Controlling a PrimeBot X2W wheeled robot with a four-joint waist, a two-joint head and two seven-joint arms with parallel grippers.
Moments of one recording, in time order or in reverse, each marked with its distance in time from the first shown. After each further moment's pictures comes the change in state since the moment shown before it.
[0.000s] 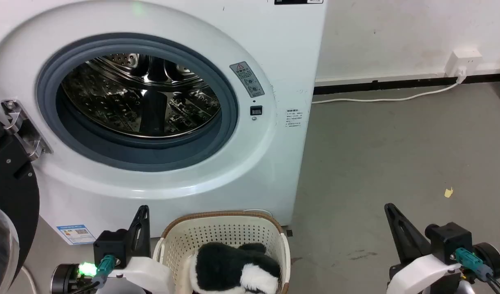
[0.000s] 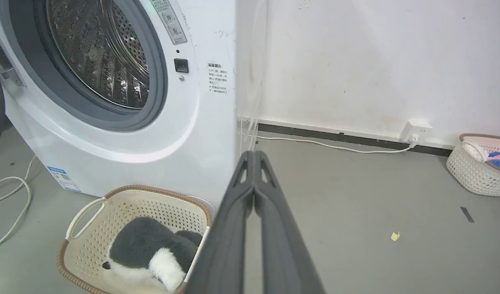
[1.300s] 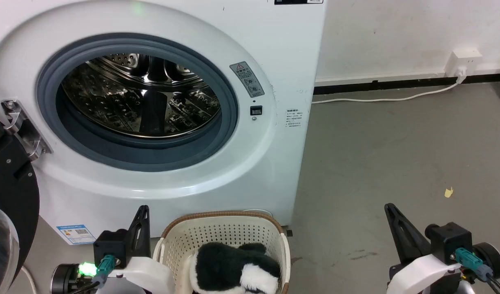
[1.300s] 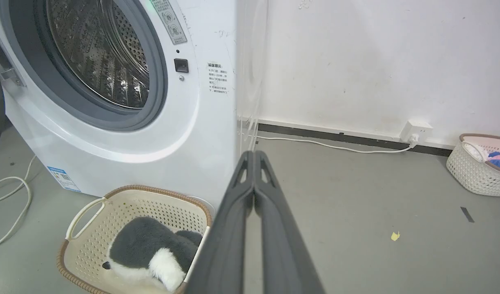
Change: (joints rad) left arm 0.000 0.000 0.000 0.000 0.000 0.000 0.000; right arm 0.000 0.000 0.000 0.000 0.000 0.000 0.000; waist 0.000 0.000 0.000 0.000
